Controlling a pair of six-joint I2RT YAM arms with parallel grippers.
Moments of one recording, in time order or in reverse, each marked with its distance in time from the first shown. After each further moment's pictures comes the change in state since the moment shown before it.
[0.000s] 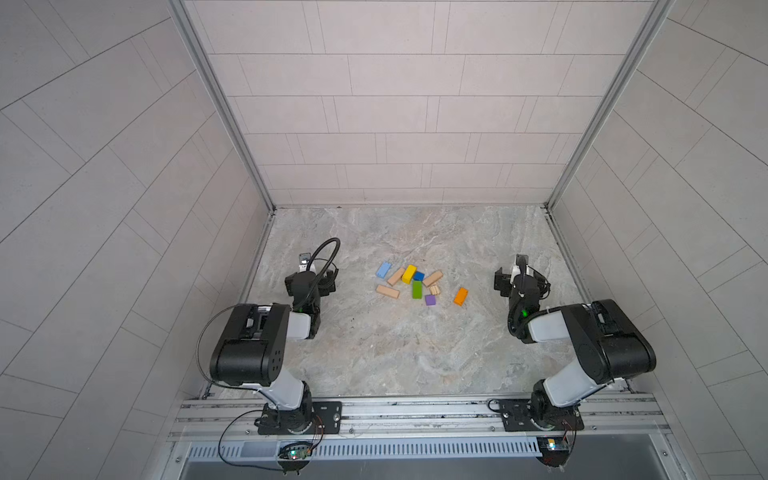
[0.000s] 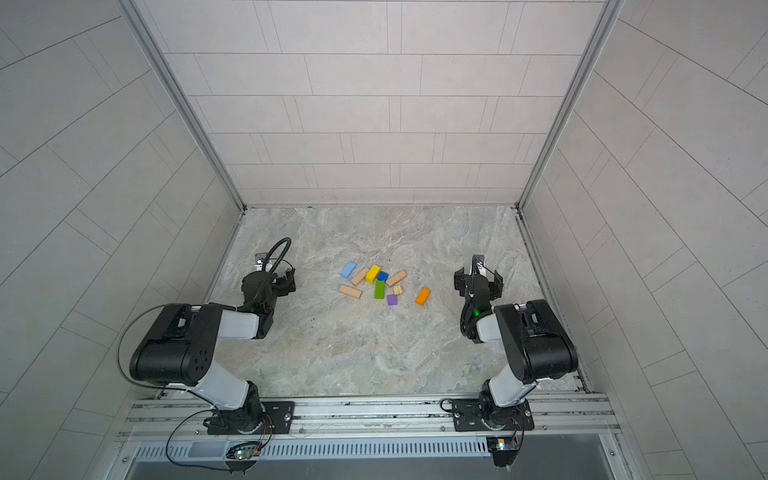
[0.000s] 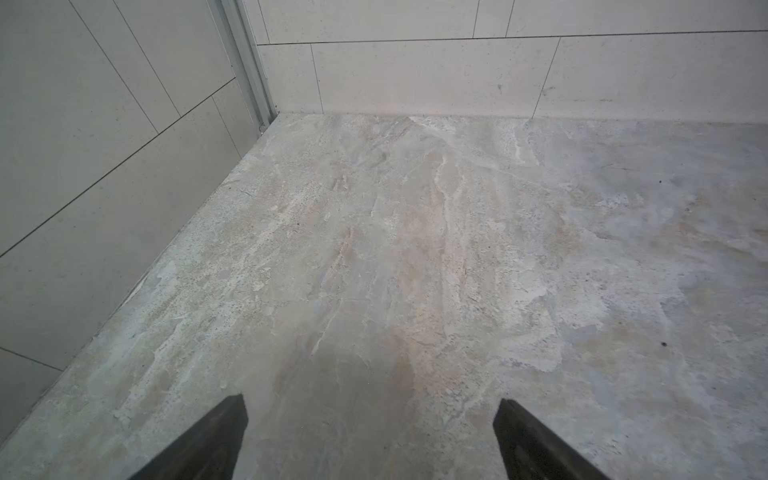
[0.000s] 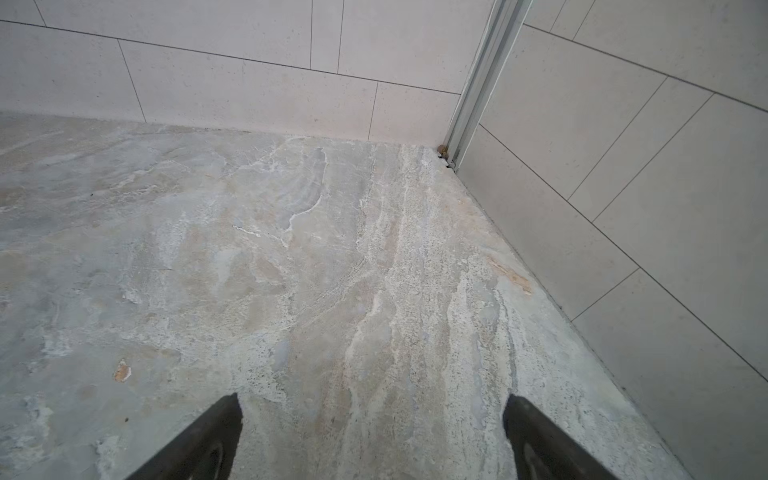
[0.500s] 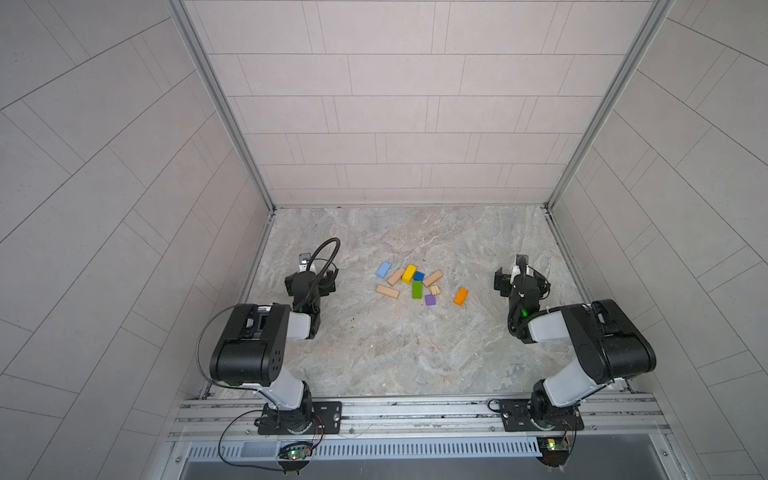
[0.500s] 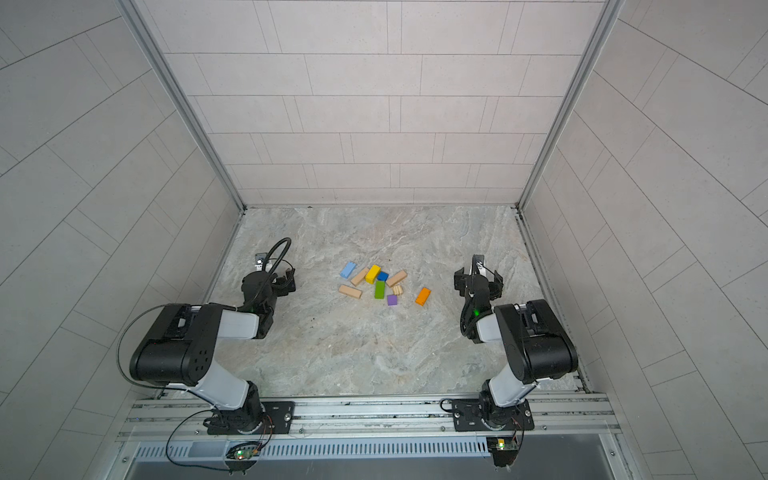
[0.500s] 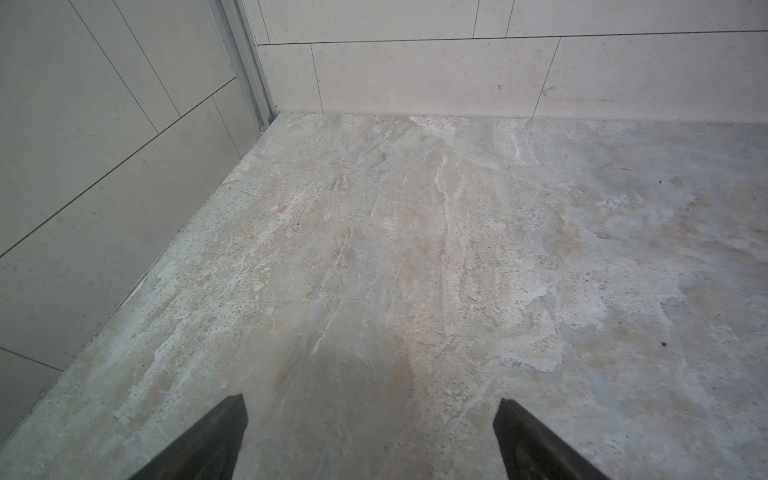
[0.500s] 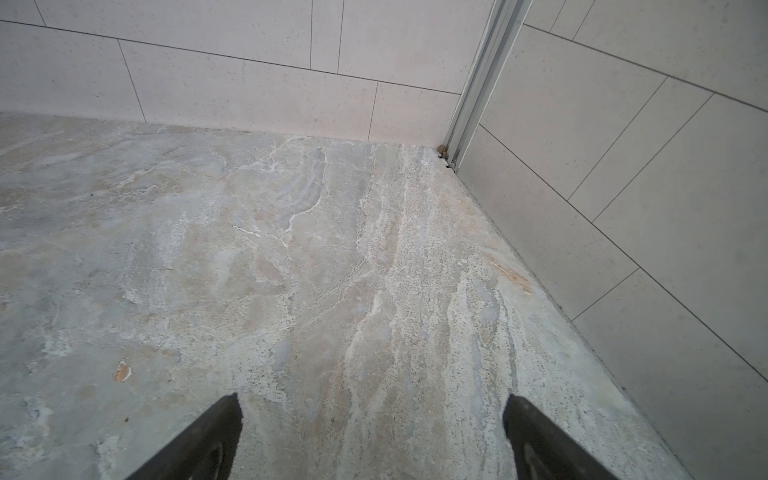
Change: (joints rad) left arm 0.000 0.000 0.000 0.000 0.000 0.000; right arm 0.000 0.000 0.000 0.000 0.000 0.000
